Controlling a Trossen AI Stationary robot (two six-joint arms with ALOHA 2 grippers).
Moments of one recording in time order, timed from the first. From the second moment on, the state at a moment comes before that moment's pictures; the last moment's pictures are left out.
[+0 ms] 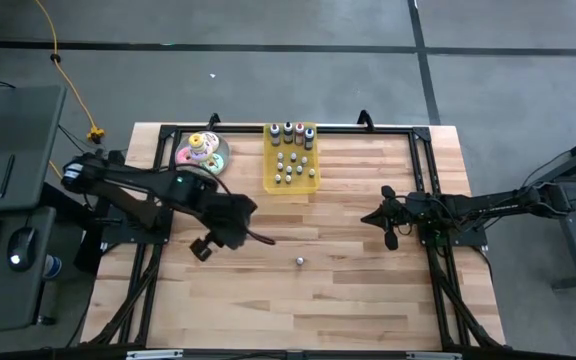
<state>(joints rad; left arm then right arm) -0.23 1.39 1.41 -1.12 0.12 0.51 0.00 0.49 0.01 0.04 0.02 0.13</state>
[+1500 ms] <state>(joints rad) 0.36 1.68 1.53 -0.67 -0.10 -0.12 0.00 0.49 0.01 0.05 0.02 0.13</state>
